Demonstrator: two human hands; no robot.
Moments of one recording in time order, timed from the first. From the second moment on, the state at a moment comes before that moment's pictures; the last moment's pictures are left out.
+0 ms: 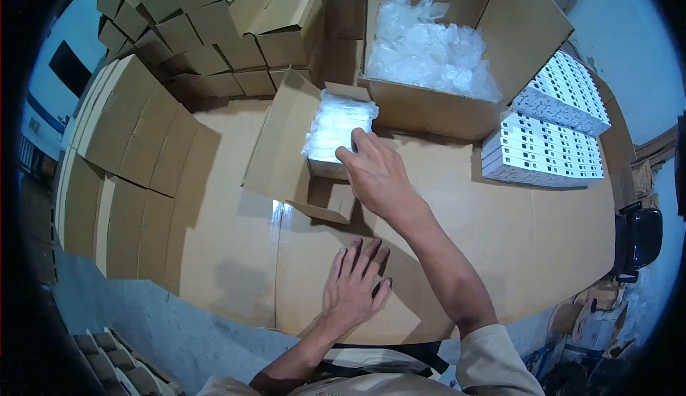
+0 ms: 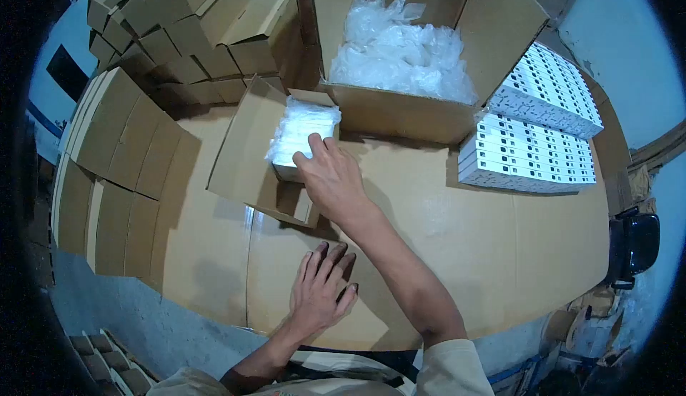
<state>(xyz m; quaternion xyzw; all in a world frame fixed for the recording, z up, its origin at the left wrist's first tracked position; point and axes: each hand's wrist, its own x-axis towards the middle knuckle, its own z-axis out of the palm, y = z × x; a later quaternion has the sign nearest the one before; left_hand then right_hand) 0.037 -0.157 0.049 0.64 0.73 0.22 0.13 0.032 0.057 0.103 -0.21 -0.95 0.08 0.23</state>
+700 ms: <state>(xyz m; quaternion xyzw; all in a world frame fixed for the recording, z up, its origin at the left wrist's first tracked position) 0.051 -0.029 0.028 0.65 0.72 0.25 0.07 0.174 0.097 0.125 -0.29 -0.90 0.23 0.24</state>
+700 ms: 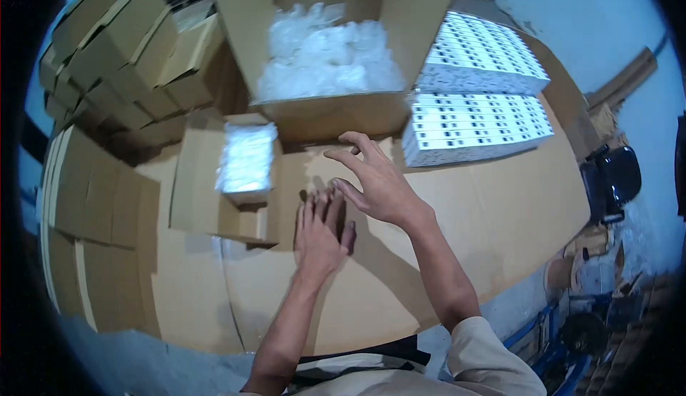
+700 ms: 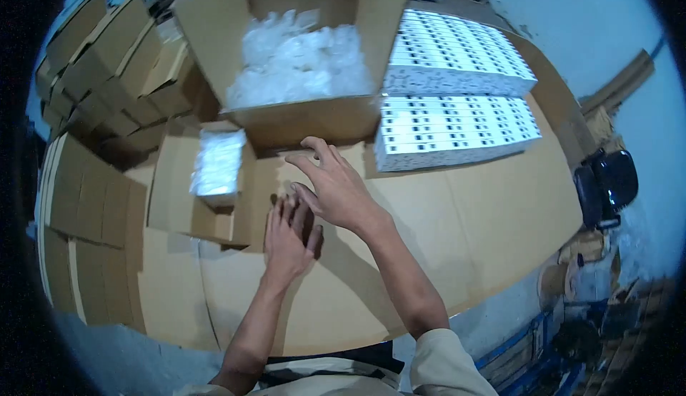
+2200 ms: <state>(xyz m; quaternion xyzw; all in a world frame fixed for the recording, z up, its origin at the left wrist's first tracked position) 0.045 0.037 0.029 0.66 0.71 0.24 0.07 0.274 0.263 0.110 -0.42 -0.78 -0.11 0.45</state>
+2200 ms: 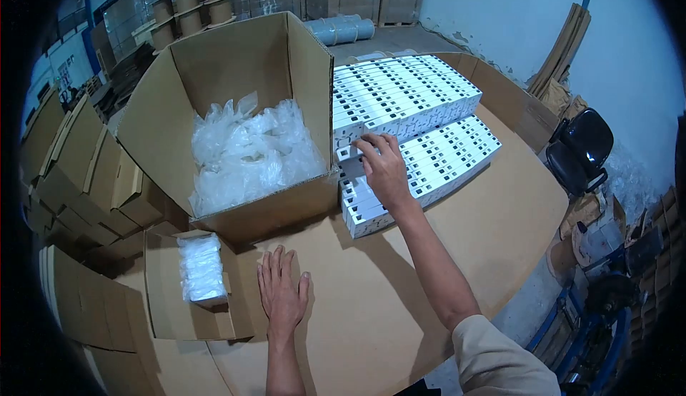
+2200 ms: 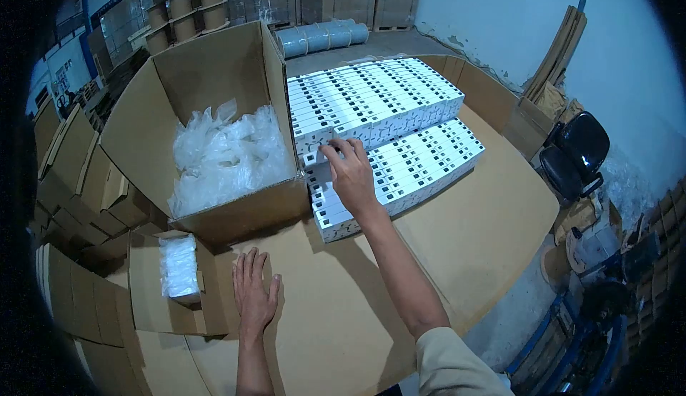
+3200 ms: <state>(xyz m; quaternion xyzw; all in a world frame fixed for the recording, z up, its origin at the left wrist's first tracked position) 0.031 0.023 0.034 0.44 0.58 0.60 0.33 0.214 0.074 0.101 -0.44 -0.77 0.15 0.44</state>
